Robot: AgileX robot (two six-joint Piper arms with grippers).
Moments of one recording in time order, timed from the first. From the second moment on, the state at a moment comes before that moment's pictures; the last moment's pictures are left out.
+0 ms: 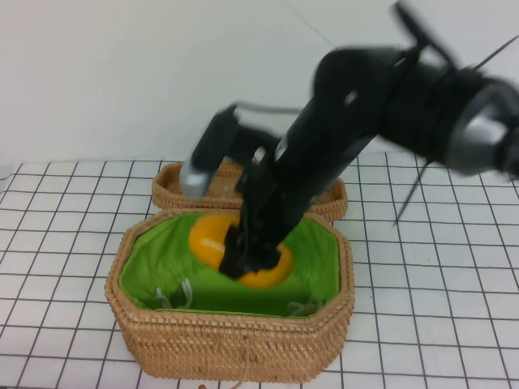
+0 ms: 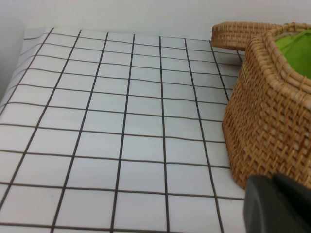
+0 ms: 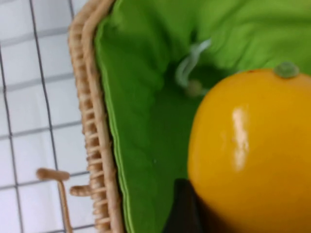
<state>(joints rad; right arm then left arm) 0.62 1.99 -1.79 0.33 1.00 -0.70 -0.07 -0.03 0.04 -0.14 0.30 -0.07</state>
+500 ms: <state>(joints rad) 0.66 2.12 -1.80 0.22 1.00 -0.56 -0.07 -0.03 0.04 -0.14 0.30 -0.07</state>
